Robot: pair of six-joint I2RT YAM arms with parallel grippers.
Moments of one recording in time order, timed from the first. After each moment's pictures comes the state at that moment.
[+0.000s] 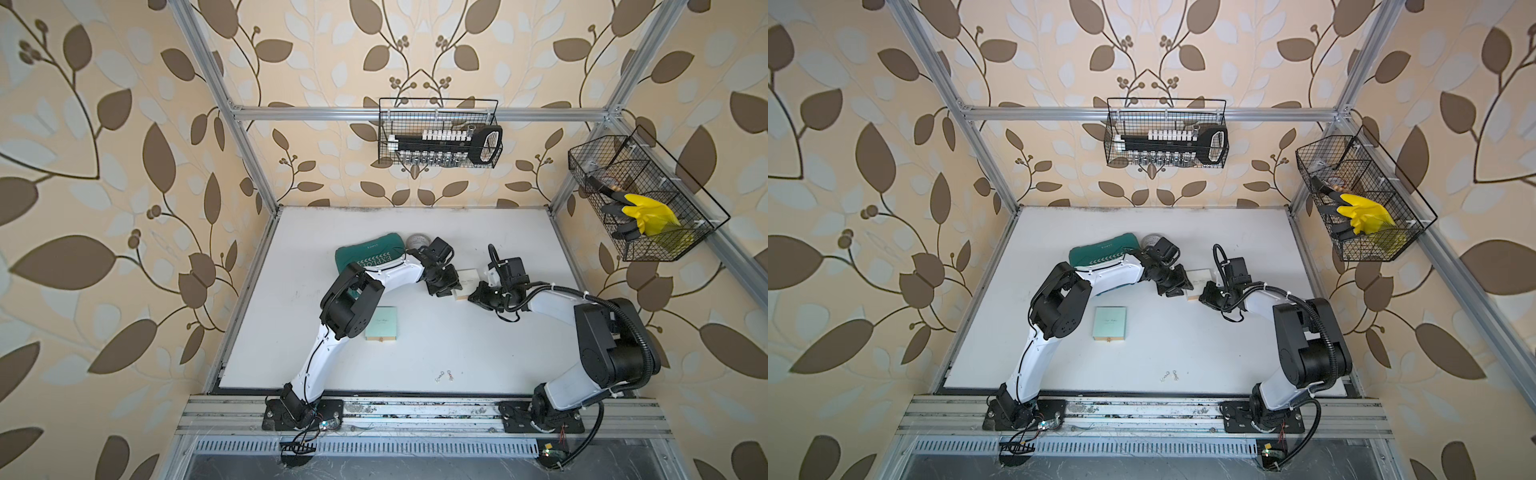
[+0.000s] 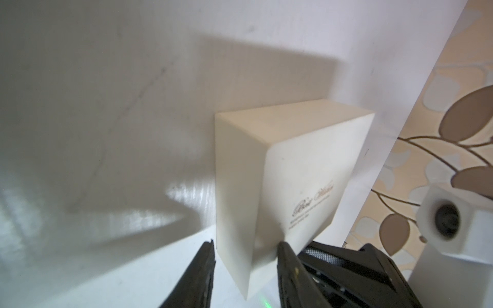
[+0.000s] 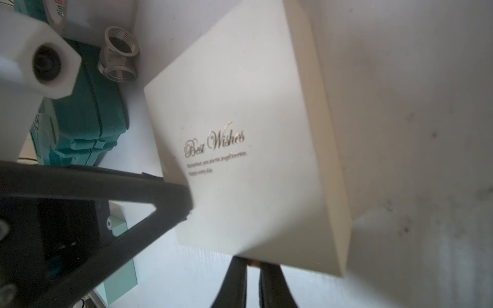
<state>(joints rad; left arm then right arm) -0.73 2.27 1.74 -0.46 0.44 -1.08 0.14 1.59 0.74 -0.19 -0.39 0.53</state>
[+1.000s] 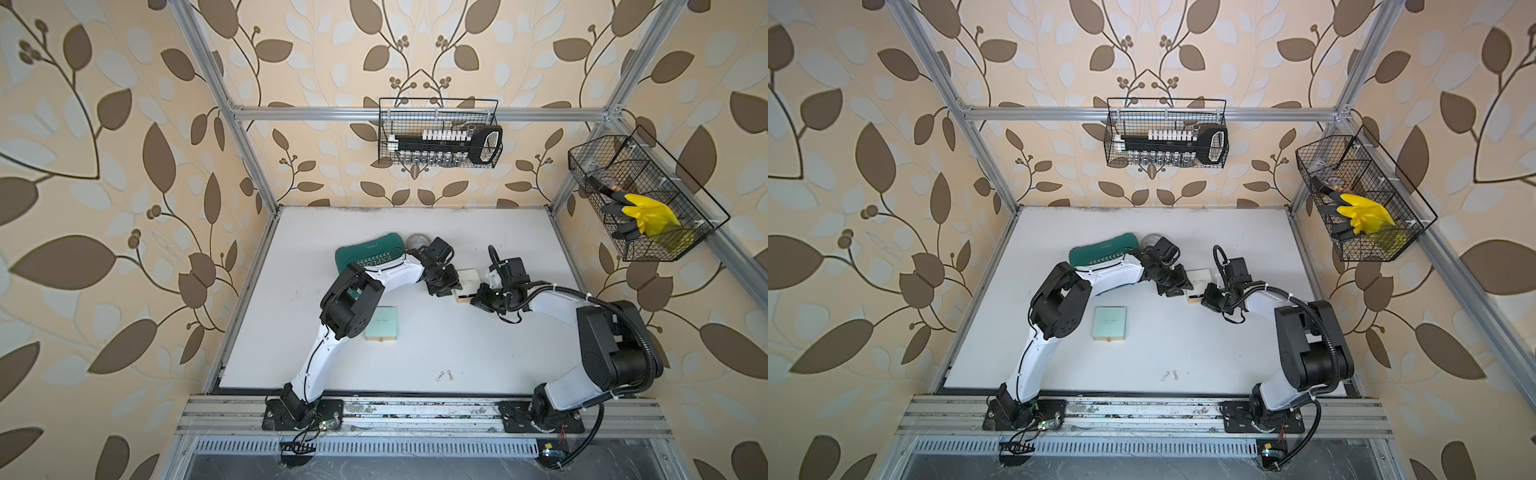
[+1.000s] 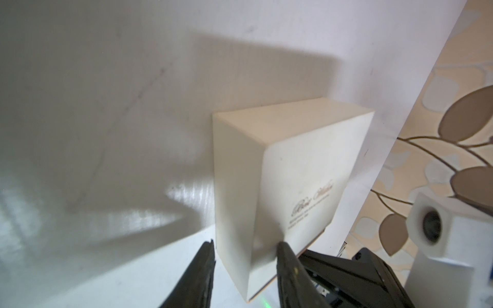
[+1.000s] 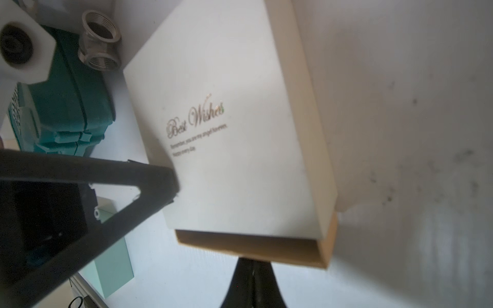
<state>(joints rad) -0.73 2.27 1.74 -0.46 0.44 -1.08 0.14 1.57 0.75 -0.28 -0.37 0.53</state>
